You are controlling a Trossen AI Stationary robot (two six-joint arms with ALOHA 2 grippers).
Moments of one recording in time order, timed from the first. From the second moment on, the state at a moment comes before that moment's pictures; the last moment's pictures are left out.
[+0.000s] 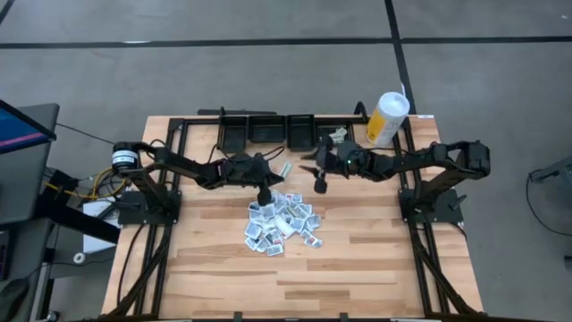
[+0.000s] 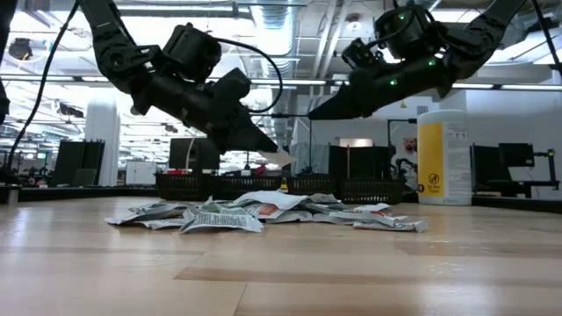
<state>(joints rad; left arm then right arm) 0.16 1.51 0.59 0.67 0.07 -0.08 -0.22 1.49 0.61 0.57 -0.01 -0.23</state>
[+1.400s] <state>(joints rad) 0.09 1.51 0.59 0.88 0.13 -0.27 -0.07 1.49 0.61 0.53 0.01 -0.56</state>
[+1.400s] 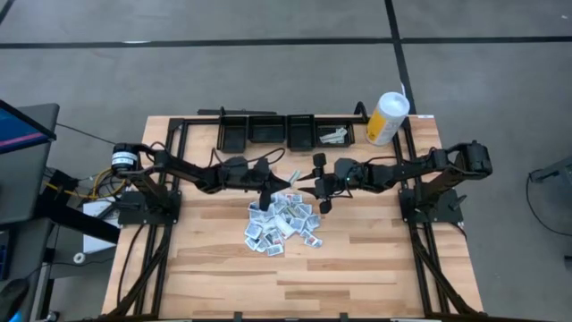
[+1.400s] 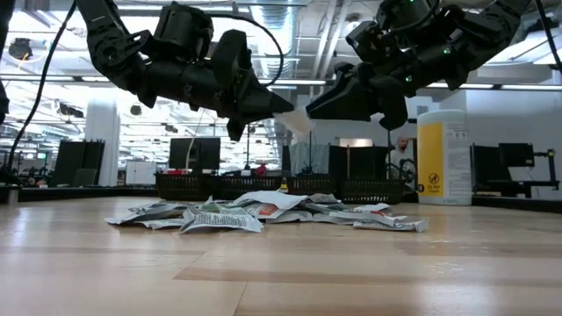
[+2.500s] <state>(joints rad) 0.06 1.51 0.61 0.90 0.13 -0.27 -0.07 1.49 0.61 0.55 0.05 -0.60</state>
